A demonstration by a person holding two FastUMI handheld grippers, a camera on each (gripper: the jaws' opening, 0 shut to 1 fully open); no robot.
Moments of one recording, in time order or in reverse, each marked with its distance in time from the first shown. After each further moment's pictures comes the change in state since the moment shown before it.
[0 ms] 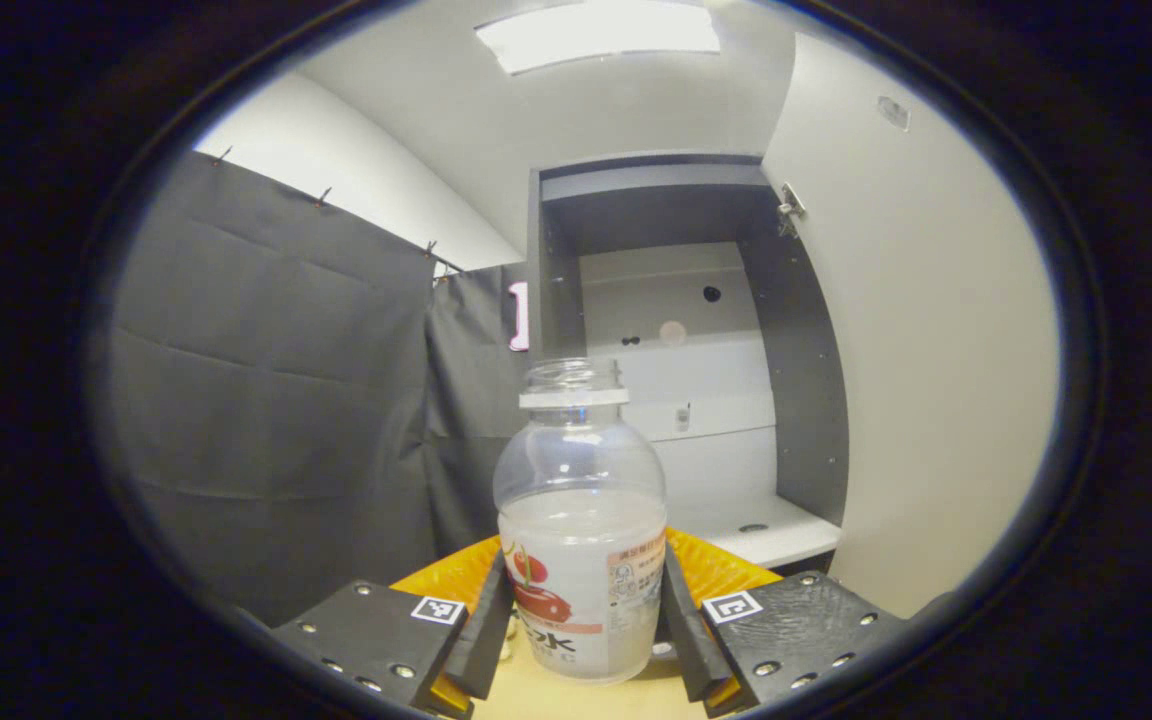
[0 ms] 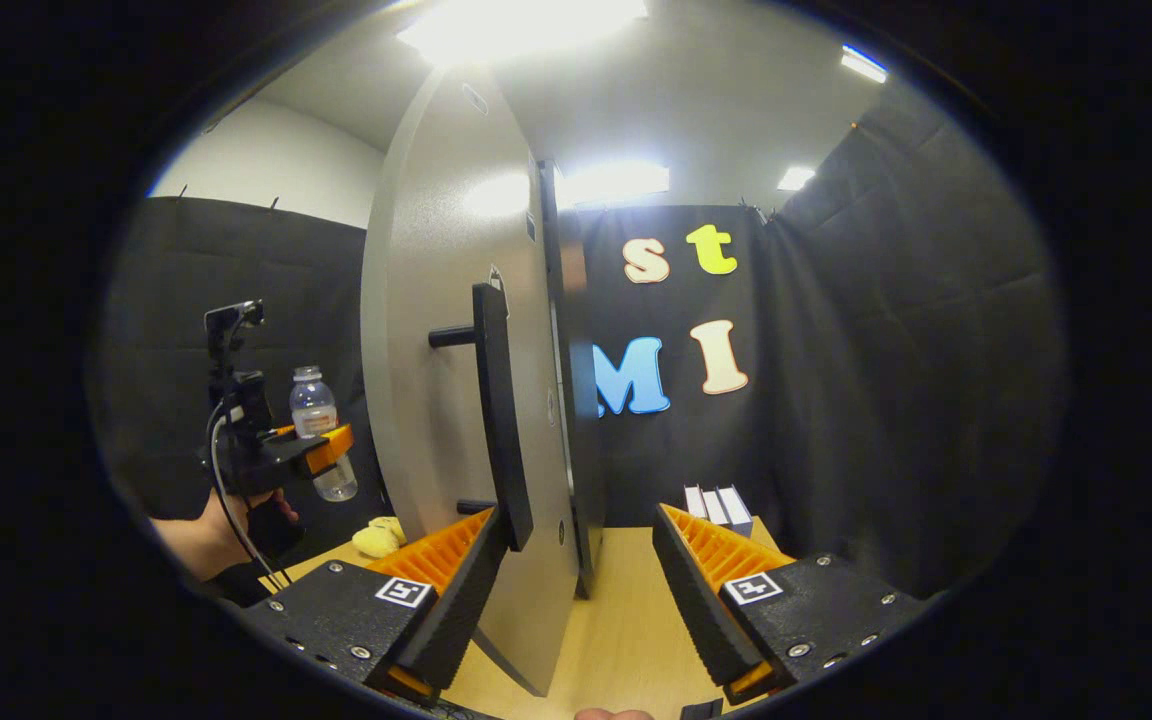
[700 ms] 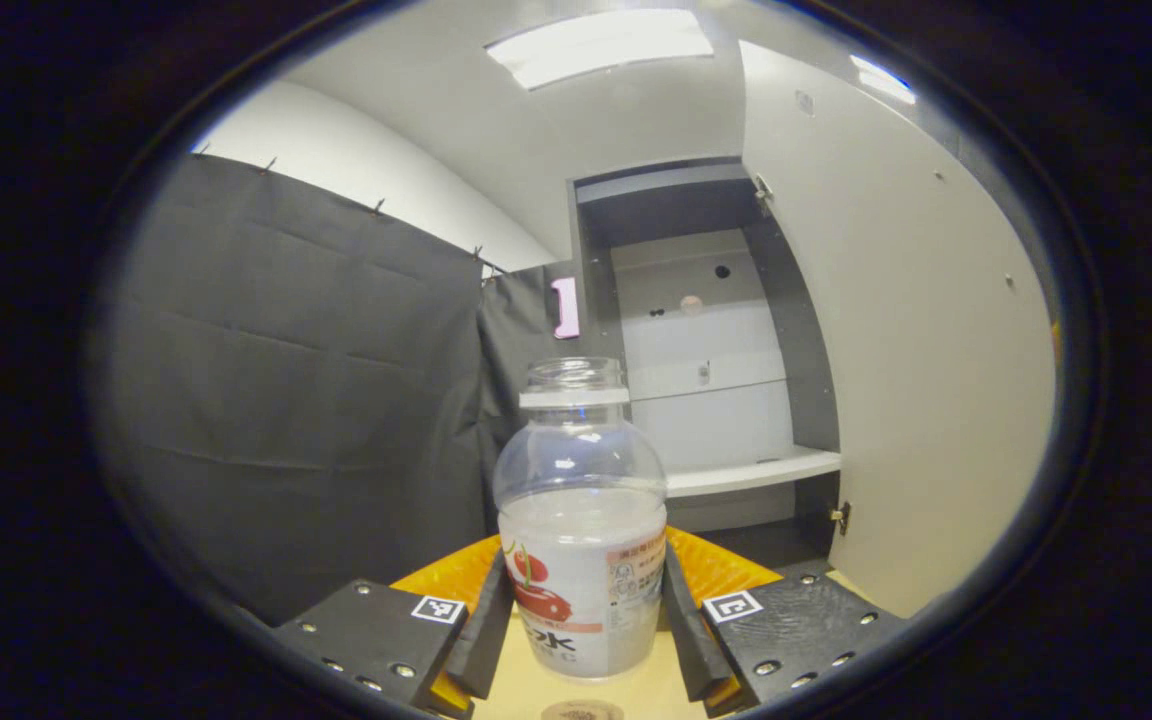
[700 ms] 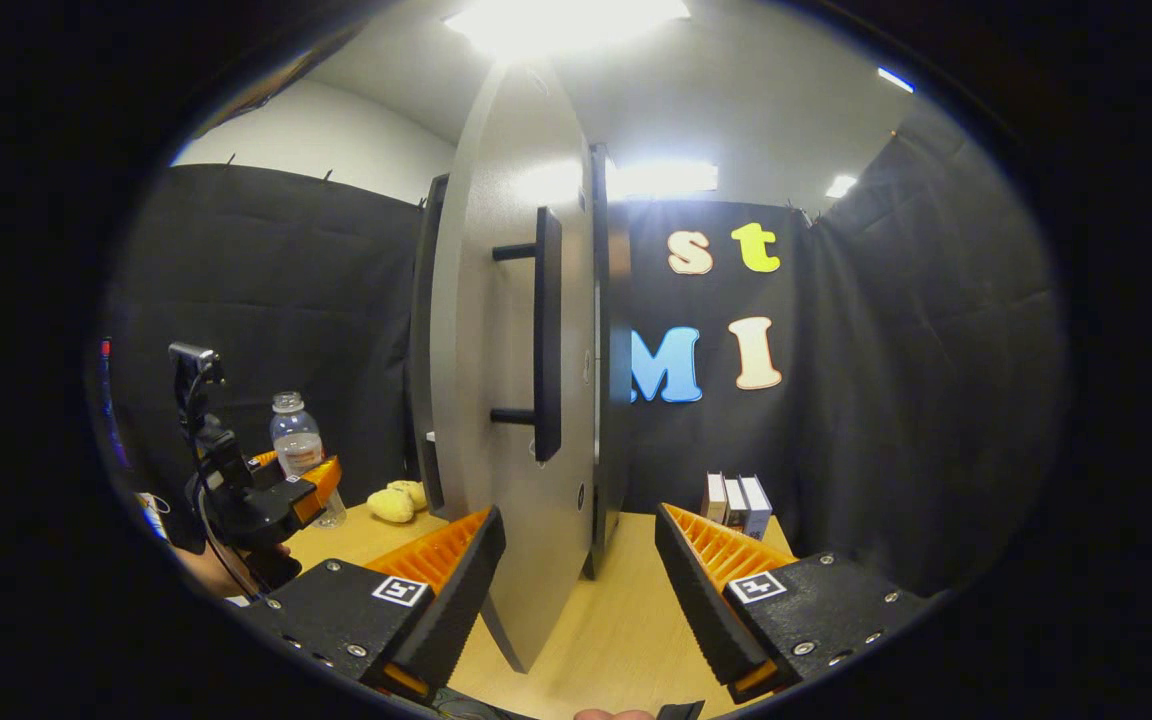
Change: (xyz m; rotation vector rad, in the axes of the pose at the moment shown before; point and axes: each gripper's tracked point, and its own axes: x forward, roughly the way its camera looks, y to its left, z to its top) left arm 0.003 0.016 -0.002 0.028 -0.036 0.130; right arm -0.019 0.001 -0.052 -0.126 0.034 0.079
